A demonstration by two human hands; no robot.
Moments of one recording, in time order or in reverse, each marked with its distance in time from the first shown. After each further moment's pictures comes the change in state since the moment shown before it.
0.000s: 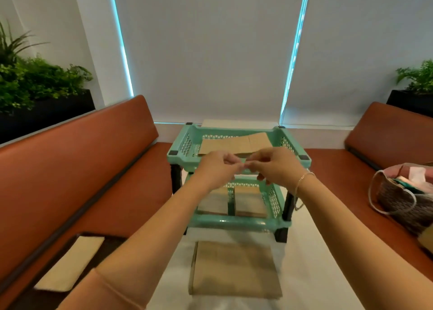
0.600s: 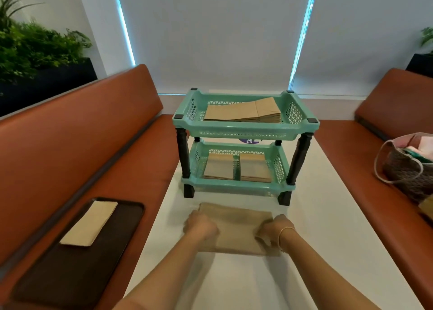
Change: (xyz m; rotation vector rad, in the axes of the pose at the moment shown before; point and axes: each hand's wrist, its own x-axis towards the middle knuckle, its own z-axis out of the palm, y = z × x) left_hand -0.068 -0.177 0.088 0.279 -0.065 -0.775; right_hand -0.067 0.154 0.131 -0.147 -0.227 0.806
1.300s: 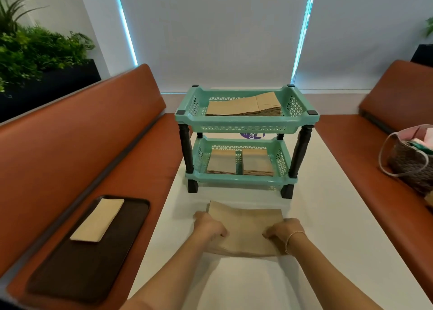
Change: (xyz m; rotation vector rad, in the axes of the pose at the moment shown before) left_hand -0.018 -0.006 0.008 -0.356 -0.091 -0.023; right_hand 0.011 0.032 0.014 0.471 0.061 0.059
